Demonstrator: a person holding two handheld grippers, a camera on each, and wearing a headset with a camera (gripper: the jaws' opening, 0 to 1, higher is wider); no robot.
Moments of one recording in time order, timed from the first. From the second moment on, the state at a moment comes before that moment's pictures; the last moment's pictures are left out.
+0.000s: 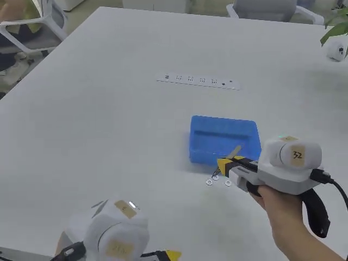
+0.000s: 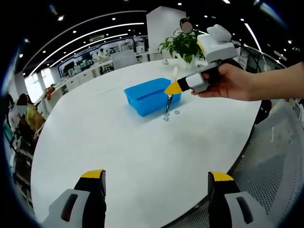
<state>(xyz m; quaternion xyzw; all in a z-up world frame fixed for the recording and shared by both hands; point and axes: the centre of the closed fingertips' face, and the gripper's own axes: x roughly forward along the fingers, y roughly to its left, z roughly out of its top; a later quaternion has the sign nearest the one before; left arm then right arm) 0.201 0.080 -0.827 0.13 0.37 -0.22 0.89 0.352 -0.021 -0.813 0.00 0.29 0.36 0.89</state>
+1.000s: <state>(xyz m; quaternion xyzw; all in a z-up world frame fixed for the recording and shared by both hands) 0.204 0.084 -0.825 0.12 0.36 -0.21 0.90 0.340 -0.013 -0.826 -0.08 0.28 0.38 0.88</state>
